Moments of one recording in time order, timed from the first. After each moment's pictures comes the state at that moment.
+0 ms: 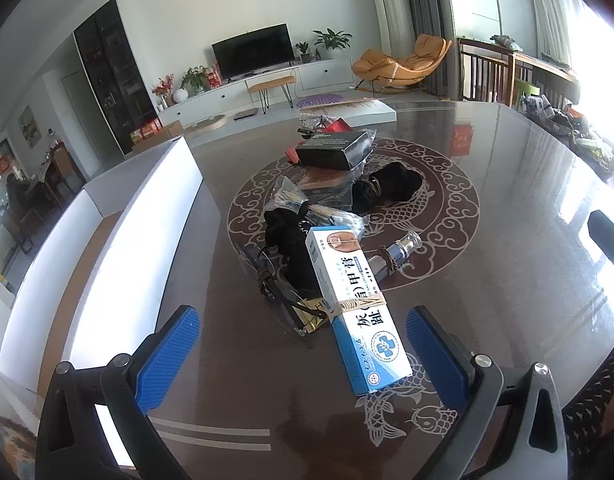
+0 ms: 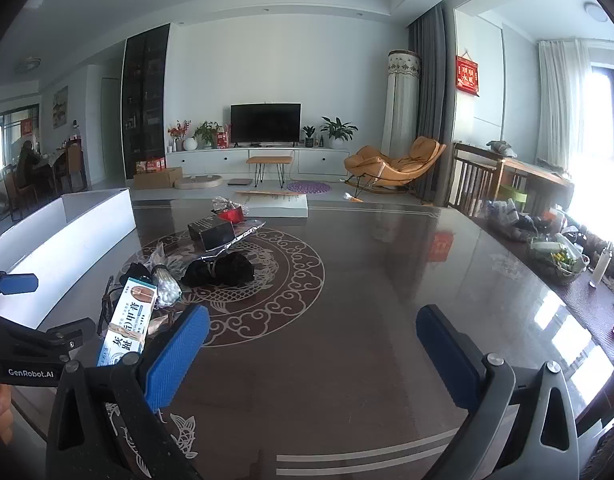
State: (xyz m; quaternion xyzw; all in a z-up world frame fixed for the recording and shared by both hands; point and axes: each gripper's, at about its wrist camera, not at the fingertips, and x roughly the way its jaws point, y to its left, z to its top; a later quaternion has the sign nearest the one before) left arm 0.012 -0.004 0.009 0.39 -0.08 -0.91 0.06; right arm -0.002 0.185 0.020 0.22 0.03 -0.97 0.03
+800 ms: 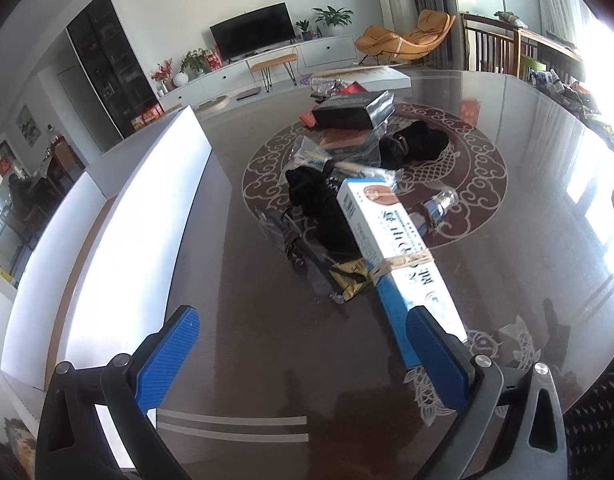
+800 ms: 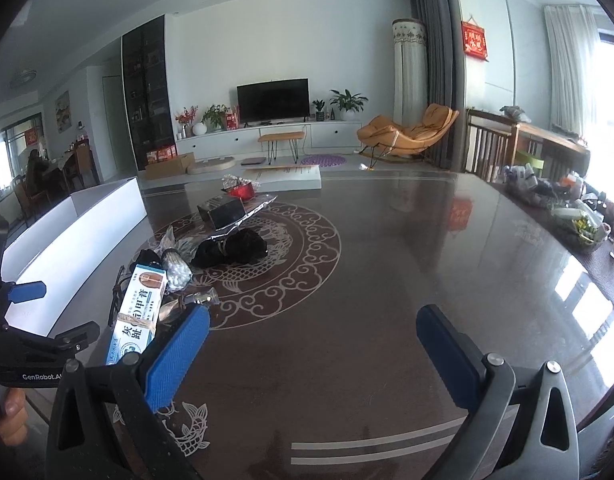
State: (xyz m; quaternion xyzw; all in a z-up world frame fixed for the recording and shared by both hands) left arm 0.009 -0.036 -0.021 0.43 -0.10 -0.89 0.07; right arm -0.019 0.189 0.003 0.28 0.00 -0.96 0.07
